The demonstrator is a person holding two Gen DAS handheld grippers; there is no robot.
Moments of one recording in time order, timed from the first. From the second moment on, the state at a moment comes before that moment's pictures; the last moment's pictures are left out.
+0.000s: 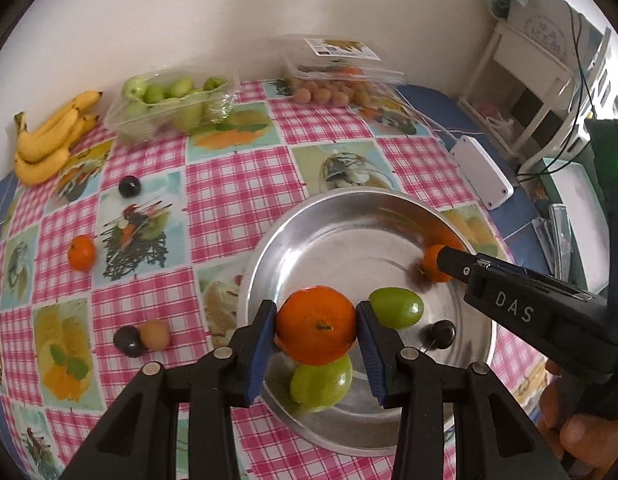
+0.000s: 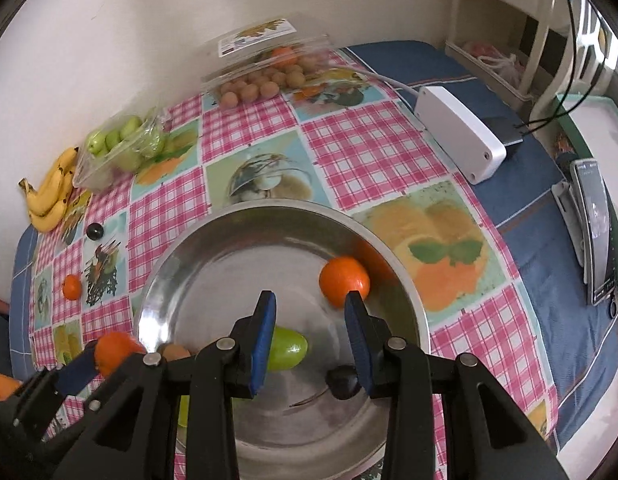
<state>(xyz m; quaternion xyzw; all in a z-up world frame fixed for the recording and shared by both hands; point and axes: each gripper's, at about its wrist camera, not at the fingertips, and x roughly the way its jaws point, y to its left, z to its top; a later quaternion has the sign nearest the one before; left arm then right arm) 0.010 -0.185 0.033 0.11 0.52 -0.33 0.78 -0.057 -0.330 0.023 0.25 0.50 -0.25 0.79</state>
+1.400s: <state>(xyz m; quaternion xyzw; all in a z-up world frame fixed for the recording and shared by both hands) 0.015 -0.208 -0.008 0.12 0.54 -0.33 0.77 -0.049 -0.321 0.003 0.25 0.53 -0.23 0.77</state>
